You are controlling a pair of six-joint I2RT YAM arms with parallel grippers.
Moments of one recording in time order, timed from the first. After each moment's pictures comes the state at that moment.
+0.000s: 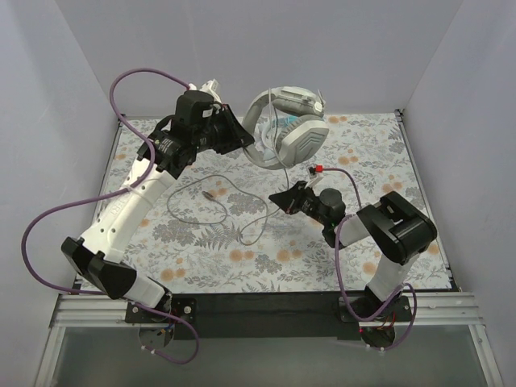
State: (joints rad) left arm -0.56 1.47 1.74 -0.72 0.12 -0.78; right arm 0.57 1.78 0.47 1.24 -0.33 0.78
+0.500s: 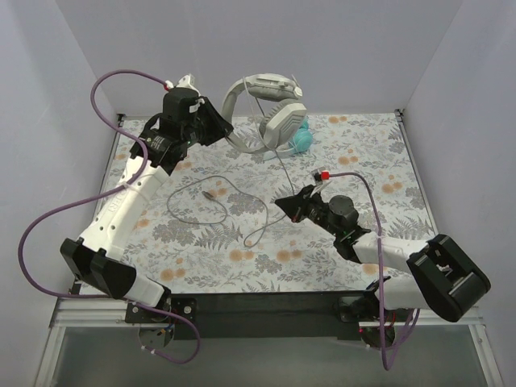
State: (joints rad) left arm -0.46 1.46 1.68 -0.63 -0.01 -0.77; right arm 0.67 1.31 0.37 0.88 -0.22 0.57
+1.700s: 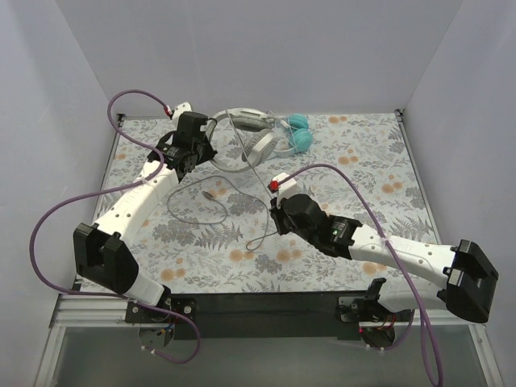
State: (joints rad) left arm -0.41 1.48 1.41 -0.56 -0.32 -0.66; right arm 1.06 1.19 0.76 -0.08 0.30 0.26
